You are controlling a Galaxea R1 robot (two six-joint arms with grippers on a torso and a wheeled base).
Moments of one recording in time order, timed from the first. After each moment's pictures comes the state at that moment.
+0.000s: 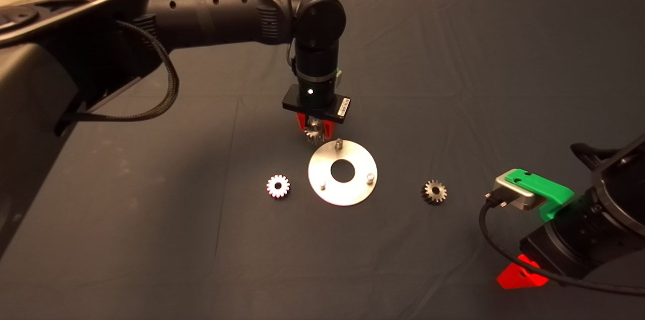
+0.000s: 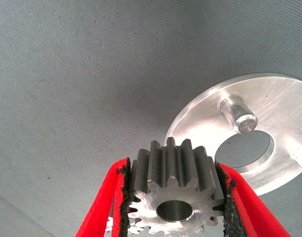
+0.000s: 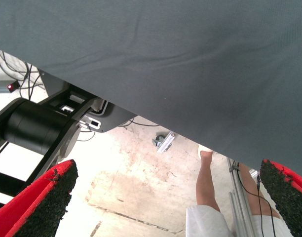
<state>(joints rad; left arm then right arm) -0.46 2.94 -1.57 0.10 1.52 -1.04 0.47 2.22 -0.42 0.05 -1.53 1.40</state>
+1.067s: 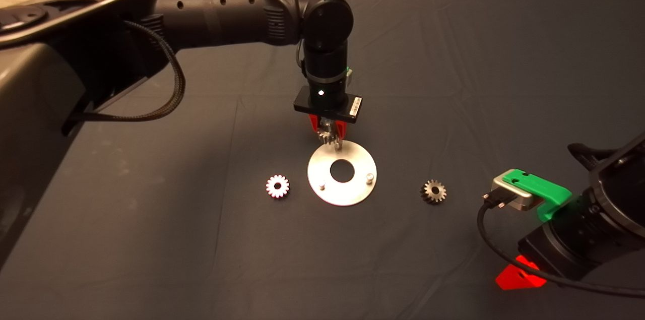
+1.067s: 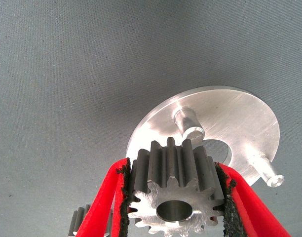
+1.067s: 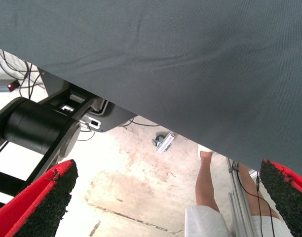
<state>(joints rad) -0.46 2.96 -1.57 0.09 1.43 -1.05 0.47 2.23 -0.42 0.05 -1.53 1.40</state>
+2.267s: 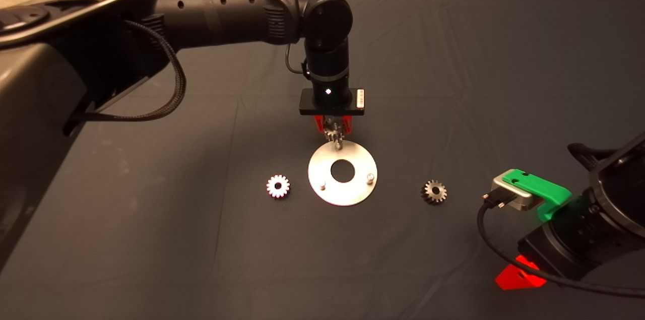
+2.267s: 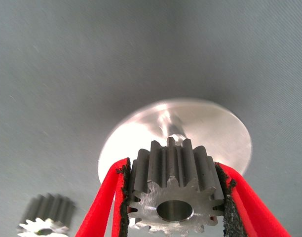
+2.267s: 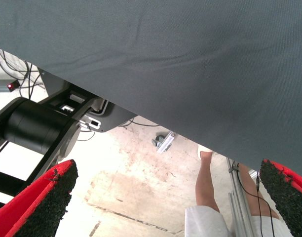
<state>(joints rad) -0.46 2.97 -1.57 0.08 1.39 -1.31 0.47 2.23 -0.42 0.05 -1.53 1.40</state>
